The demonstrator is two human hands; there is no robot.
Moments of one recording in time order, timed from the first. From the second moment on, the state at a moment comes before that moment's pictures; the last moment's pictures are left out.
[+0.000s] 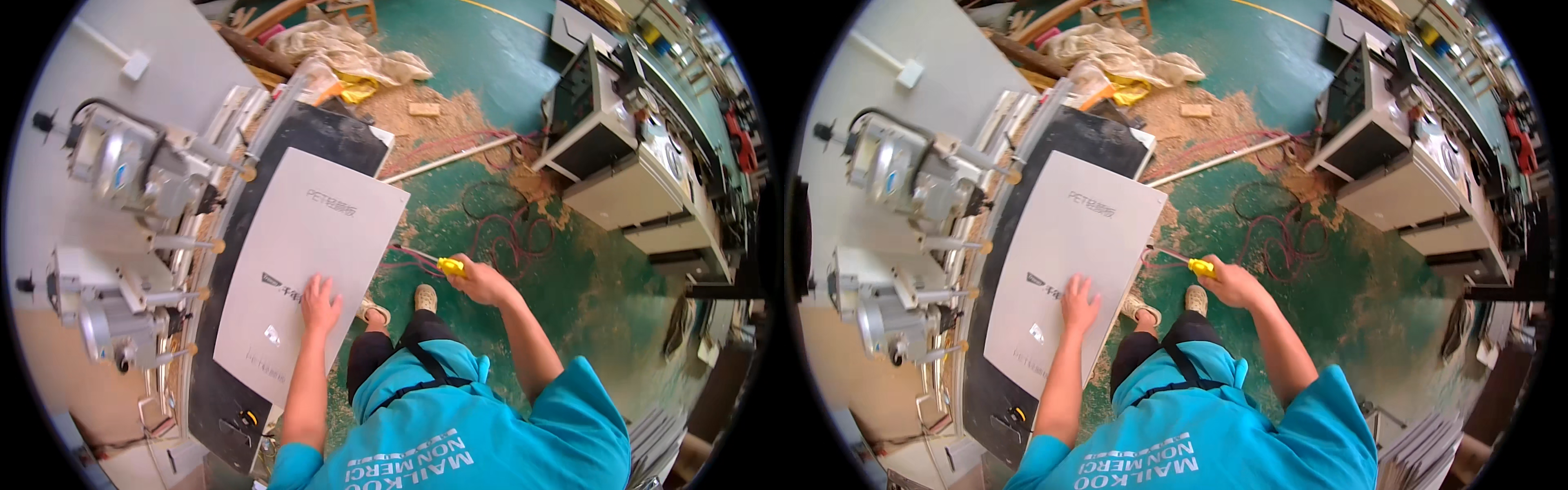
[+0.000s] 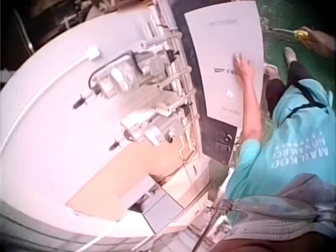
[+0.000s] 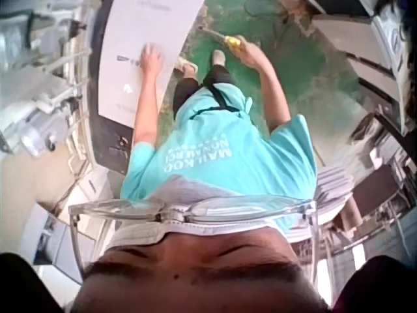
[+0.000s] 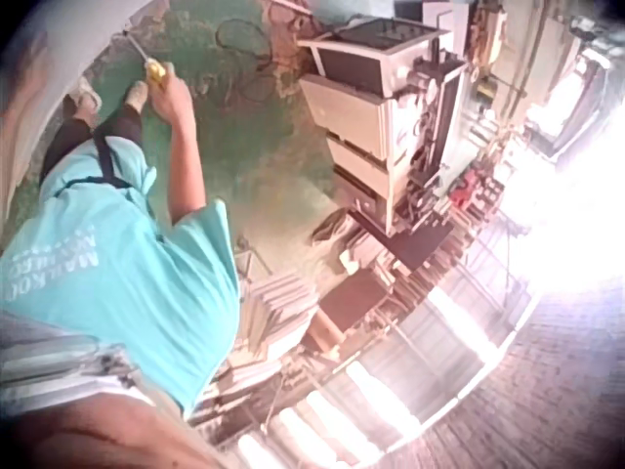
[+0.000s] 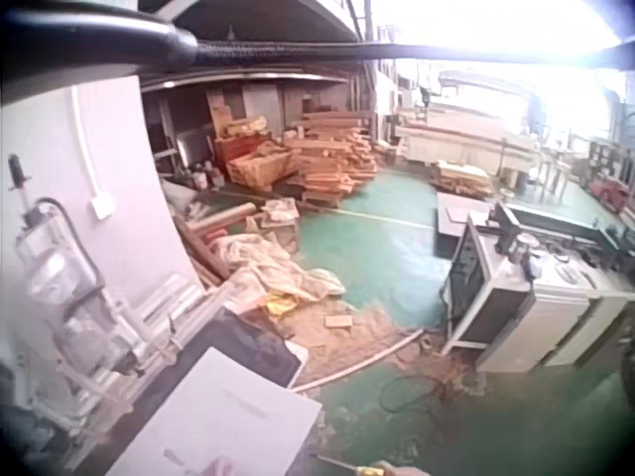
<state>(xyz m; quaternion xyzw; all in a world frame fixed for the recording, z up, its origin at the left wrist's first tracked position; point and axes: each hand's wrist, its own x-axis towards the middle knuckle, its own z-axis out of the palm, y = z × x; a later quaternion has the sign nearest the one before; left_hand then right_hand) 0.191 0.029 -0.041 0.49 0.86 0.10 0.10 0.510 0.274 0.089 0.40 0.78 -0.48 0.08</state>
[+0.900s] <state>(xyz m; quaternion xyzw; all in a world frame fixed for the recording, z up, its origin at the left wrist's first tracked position) 0.270 0.023 -0.041 0.52 0.84 0.12 0.05 0.579 0.206 0.108 0.60 0.64 -0.46 0.09</state>
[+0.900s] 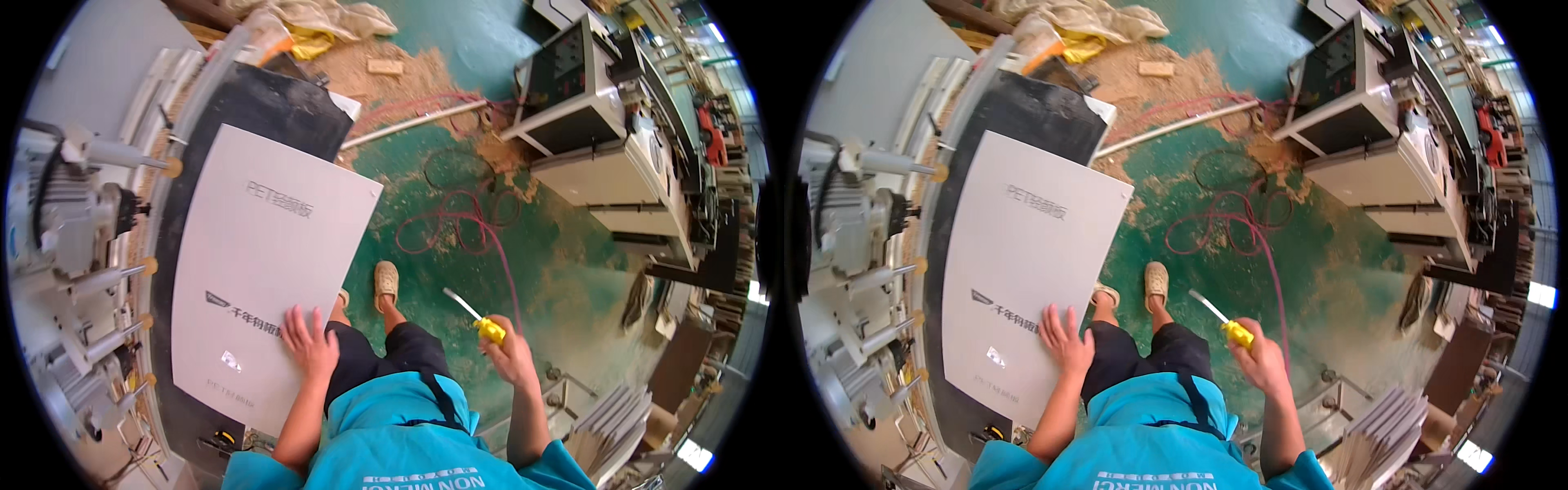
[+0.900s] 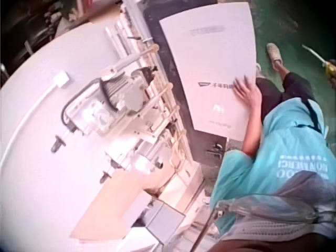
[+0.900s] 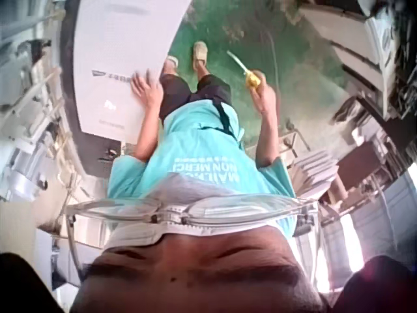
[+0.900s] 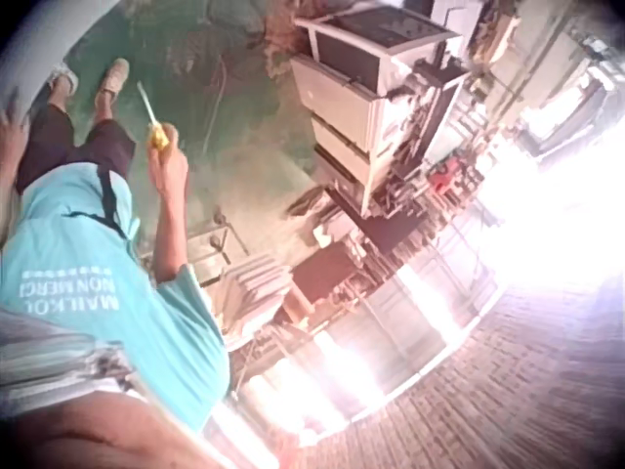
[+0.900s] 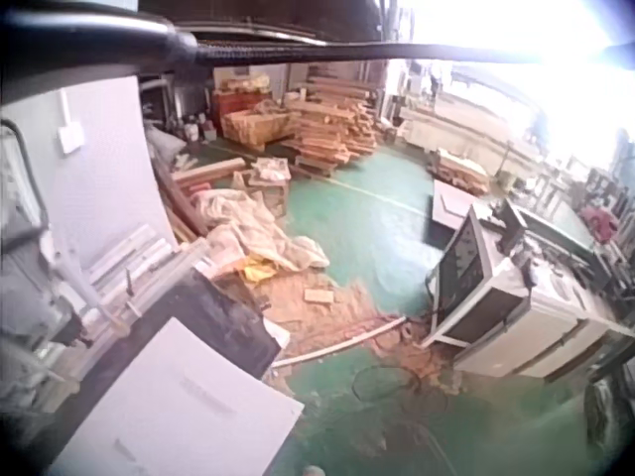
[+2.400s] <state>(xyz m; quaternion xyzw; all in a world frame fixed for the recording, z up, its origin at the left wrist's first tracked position) 0.072 -0.033 0.285 0.19 0.97 0.05 -0.15 0.335 0.233 -0.068 0.40 0.10 -0.89 -0.18</state>
